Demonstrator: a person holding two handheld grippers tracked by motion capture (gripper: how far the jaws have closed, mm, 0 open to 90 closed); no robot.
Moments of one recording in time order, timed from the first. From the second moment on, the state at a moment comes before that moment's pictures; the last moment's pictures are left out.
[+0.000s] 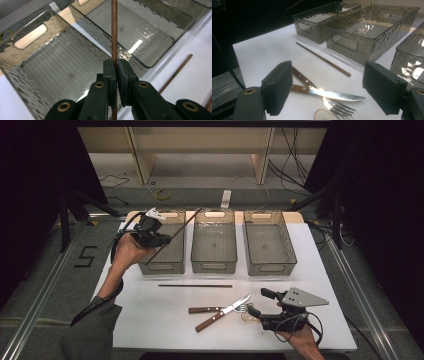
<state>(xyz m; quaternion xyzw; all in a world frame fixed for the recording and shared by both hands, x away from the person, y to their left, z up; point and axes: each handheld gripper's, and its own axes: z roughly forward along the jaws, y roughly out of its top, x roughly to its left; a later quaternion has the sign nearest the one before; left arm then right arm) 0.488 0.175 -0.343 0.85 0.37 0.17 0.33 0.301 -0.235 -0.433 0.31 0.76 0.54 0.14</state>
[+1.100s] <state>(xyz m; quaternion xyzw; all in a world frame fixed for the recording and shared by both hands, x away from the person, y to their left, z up) 0.533 0.199 -0.380 0.81 0.45 0.20 0.31 0.301 -0.234 -0.433 0.31 0.77 0.55 0.14</state>
